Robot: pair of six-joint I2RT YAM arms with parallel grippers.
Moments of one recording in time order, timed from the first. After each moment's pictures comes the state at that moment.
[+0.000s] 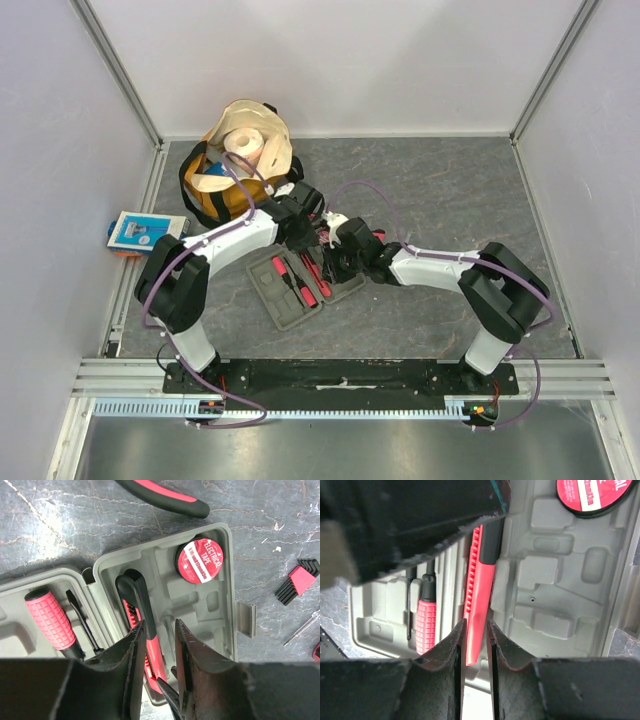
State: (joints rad) left arm -0.65 1.73 1.24 -0.62 -0.21 -0.98; right arm 0.82 1.68 0.91 0.02 -0.16 0.37
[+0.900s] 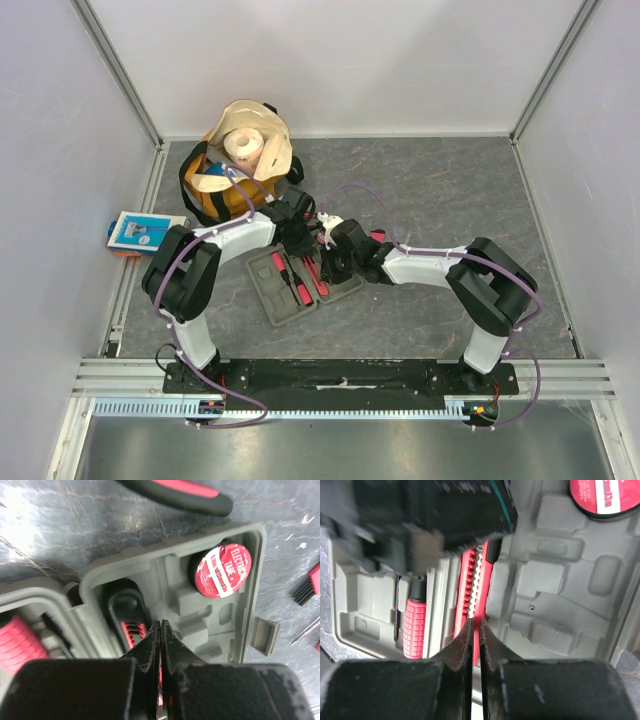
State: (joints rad) left arm -0.56 1.79 1.14 -0.46 -0.01 -0.92; right arm 0.84 1.77 0.94 0.02 -0.13 0.37
